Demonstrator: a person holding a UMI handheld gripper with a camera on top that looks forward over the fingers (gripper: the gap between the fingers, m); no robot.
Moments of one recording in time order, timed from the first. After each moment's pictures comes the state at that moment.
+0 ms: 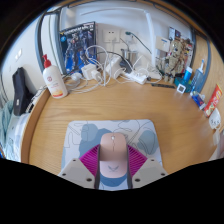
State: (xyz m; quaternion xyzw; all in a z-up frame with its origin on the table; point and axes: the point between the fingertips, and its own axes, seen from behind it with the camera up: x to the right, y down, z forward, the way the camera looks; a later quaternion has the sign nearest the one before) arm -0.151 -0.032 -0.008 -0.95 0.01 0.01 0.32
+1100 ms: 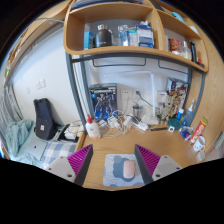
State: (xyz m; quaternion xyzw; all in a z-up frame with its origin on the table) arm -0.209 -0.083 0.302 -0.89 -0.01 0.06 0.46
